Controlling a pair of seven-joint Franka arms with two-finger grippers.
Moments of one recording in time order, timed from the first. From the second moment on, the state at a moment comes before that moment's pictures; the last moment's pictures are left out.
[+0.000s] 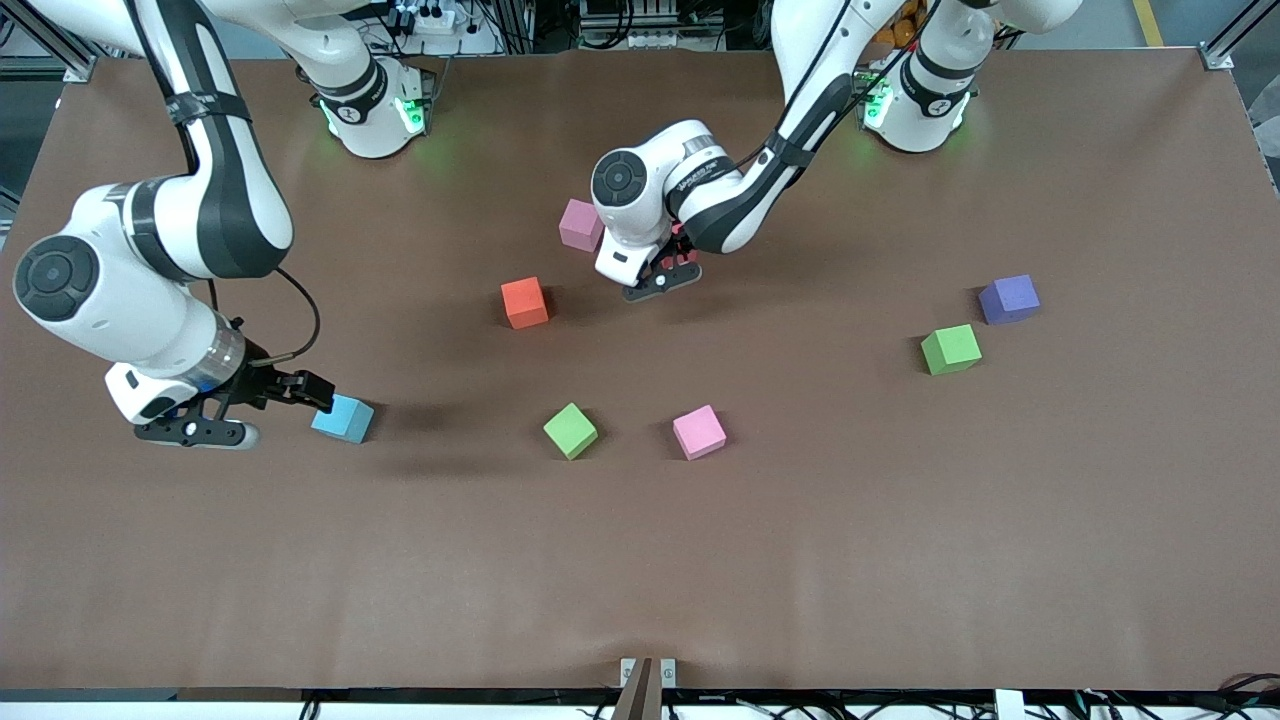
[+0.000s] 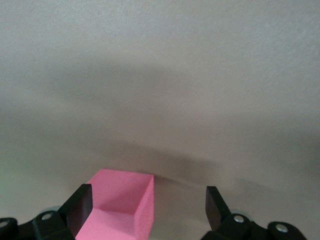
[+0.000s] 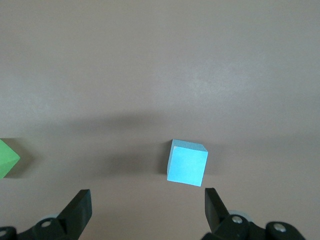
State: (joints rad) left arm -0.72 0.60 -0.28 -1.79 0.10 2.15 -1.30; right arm 0.16 0.27 -0.06 -1.80 0.05 2.11 0.15
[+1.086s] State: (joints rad) left arm -0.63 0.40 -0.34 -2.11 0.04 2.39 -1.31; right arm 0.18 0.30 -0.06 -1.80 0.05 2.11 0.15
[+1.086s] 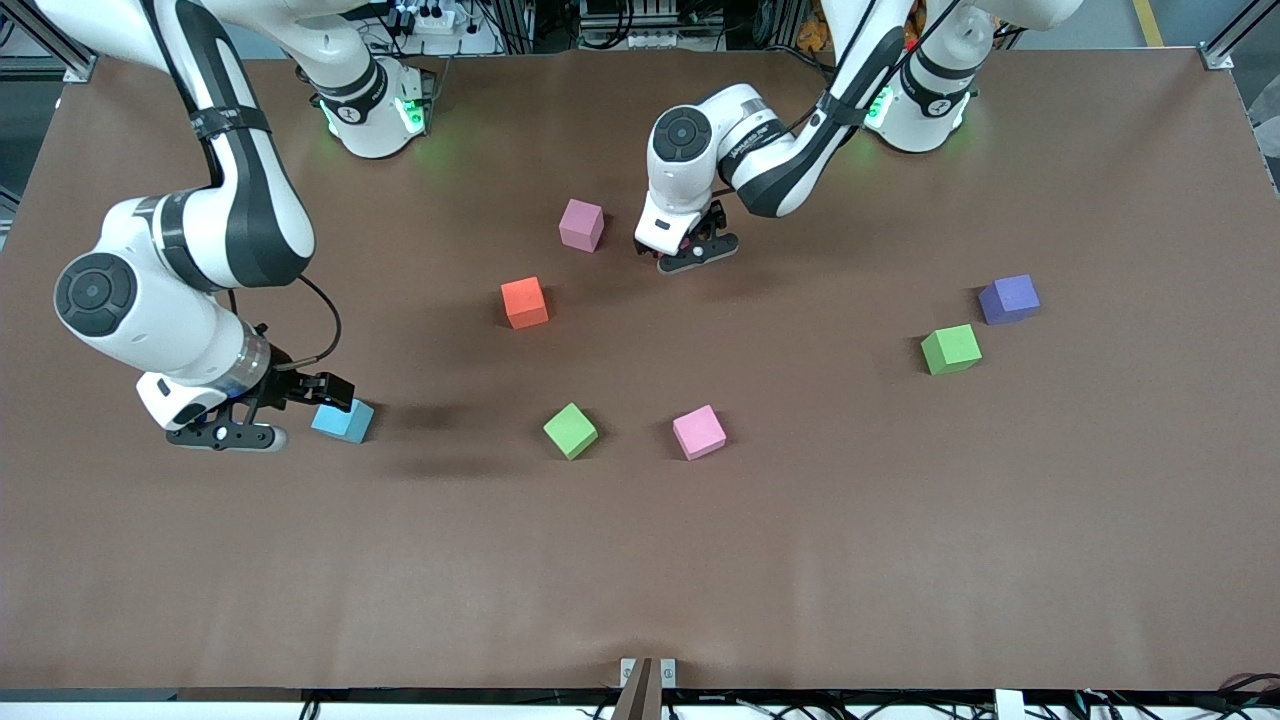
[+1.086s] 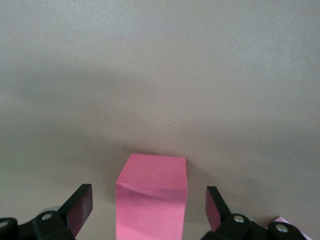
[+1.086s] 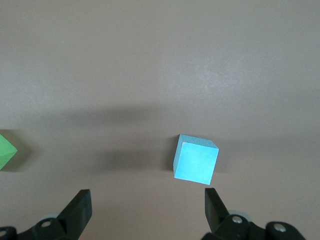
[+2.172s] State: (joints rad) left arm -0.68 0.47 -0.34 -2.13 0.04 2.45 -1.34; right arm 0.22 0.33 -0.06 -1.80 0.05 2.11 0.15
